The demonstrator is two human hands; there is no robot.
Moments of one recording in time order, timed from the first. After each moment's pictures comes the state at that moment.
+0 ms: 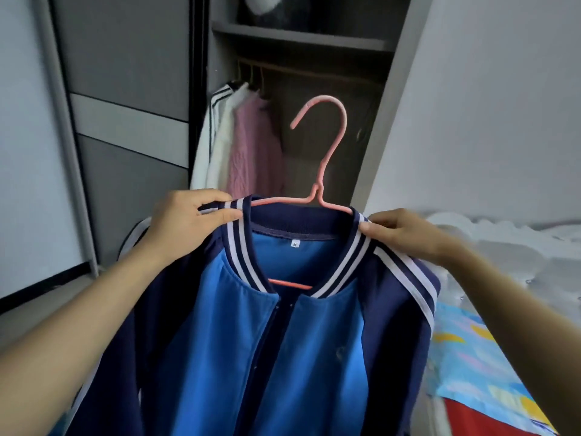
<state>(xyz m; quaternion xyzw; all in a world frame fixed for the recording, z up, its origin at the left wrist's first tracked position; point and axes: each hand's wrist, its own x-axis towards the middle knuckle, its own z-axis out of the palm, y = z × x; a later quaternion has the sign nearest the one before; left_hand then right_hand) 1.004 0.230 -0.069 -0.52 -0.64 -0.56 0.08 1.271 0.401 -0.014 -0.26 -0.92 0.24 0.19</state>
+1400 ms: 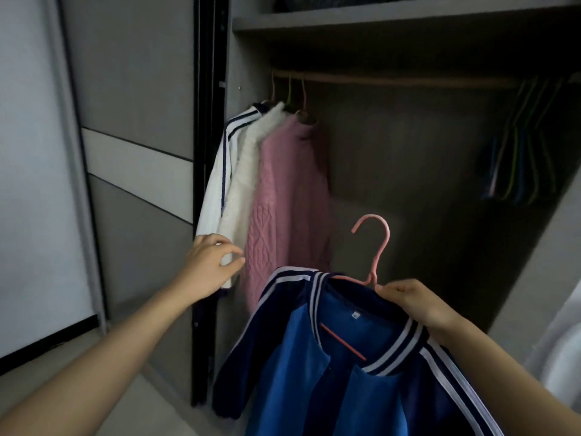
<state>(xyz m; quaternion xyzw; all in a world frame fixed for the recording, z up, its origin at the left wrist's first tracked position) 0.698 0.588 -0.135 -0.45 -0.79 -0.39 0.12 0.983 0.770 -0.090 -0.35 -0.79 0.48 0.16</state>
